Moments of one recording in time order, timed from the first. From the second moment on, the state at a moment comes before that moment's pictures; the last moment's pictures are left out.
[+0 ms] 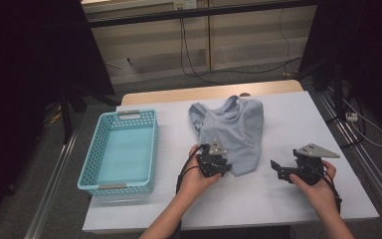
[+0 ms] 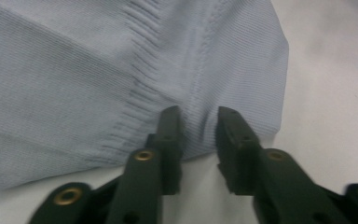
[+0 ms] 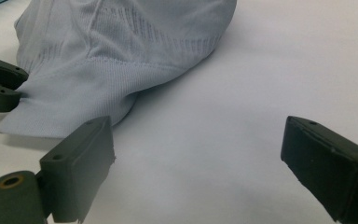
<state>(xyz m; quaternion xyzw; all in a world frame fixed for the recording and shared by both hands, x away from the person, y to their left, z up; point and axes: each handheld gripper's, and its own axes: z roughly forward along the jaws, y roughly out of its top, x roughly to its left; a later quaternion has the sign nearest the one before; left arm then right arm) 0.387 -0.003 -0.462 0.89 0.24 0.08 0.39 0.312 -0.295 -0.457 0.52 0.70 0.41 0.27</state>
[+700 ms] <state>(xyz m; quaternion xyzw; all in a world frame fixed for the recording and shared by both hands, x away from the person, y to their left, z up) 0.391 0.042 -0.423 0.84 0.31 0.04 0.44 0.323 -0.267 -0.460 0.48 0.73 0.41 0.25</state>
